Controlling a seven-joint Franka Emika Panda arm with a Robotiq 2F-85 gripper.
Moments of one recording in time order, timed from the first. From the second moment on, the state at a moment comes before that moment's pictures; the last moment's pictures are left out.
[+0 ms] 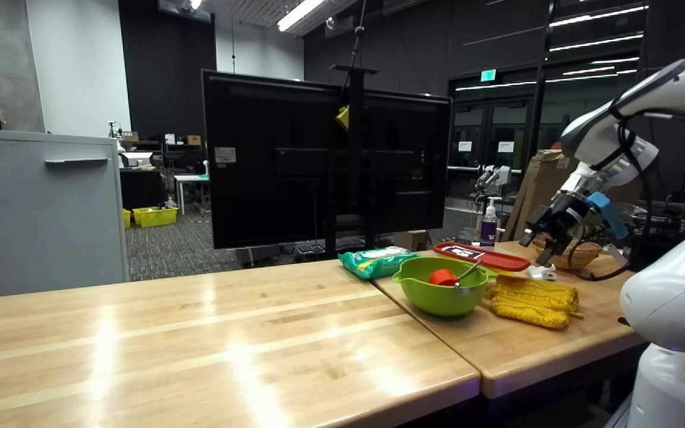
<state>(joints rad) -0.27 -0.50 -0.62 -2.53 0.35 1.85 -0.71</state>
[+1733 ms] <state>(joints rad) -0.29 -0.17 -0.62 -2.33 0.59 1.73 -0.99</state>
